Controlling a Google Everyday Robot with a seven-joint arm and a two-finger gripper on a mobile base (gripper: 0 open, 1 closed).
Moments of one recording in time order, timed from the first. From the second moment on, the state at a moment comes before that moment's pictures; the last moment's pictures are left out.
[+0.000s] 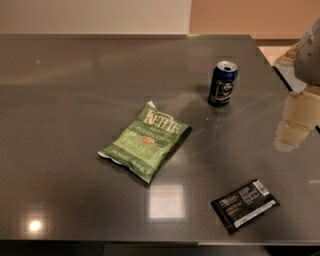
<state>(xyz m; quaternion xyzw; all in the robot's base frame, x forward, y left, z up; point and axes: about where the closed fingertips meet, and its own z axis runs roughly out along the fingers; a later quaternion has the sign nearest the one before) 0.438 -0.217 0.976 -0.60 0.78 -0.03 0.16</state>
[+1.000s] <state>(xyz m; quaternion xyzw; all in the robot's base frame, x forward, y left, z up) 0.505 -0.219 0.952 -0.57 0.79 0.03 0.21</state>
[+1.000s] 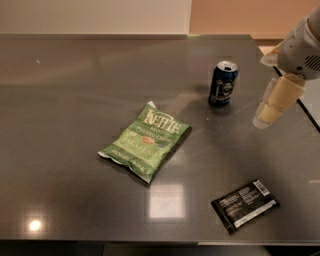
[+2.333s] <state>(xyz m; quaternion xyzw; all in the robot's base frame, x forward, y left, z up) 0.651 -0.220 0.920 -0.52 0.79 0.07 0.32</state>
